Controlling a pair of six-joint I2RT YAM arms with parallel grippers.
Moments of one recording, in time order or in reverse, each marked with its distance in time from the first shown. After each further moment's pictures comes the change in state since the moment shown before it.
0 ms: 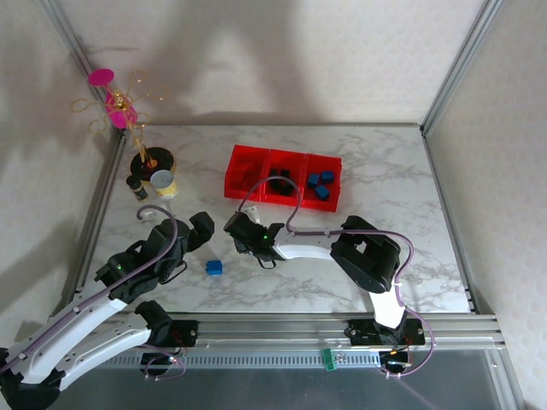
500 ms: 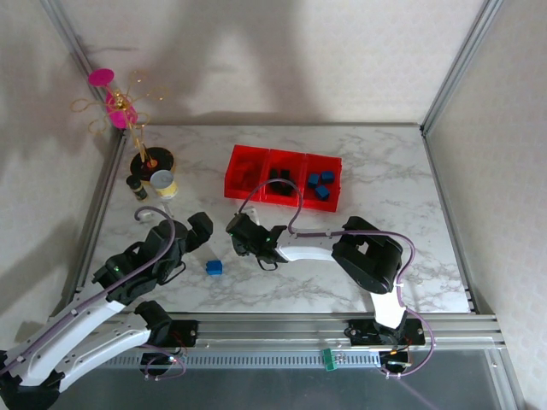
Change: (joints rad) left arm 0.000 -0.019 0.000 -0.010 -0.002 -0.004; right arm 0.000 -0.018 -0.051 0.077 -0.070 0.009
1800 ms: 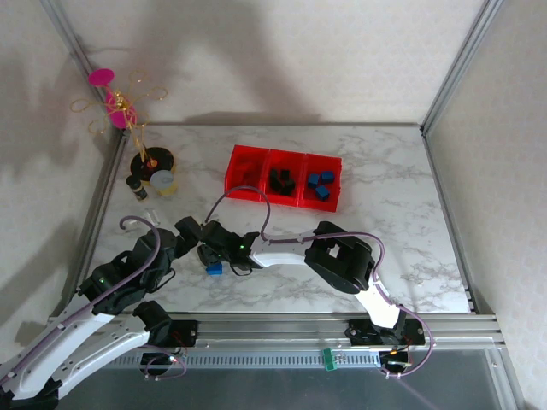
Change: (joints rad) left arm -0.001 -0.111 -0.001 -0.114 -0.063 -0.031; right arm 0.099 0.200 0.242 0.054 -0.117 -0.077
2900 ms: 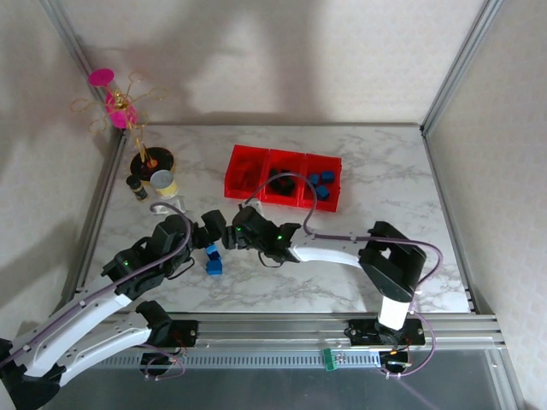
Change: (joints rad) left arm -0.018 0.160 0.000 0.232 0.134 0.131; right arm -0.089 -0.336 -0.273 -0.018 0.066 0.149
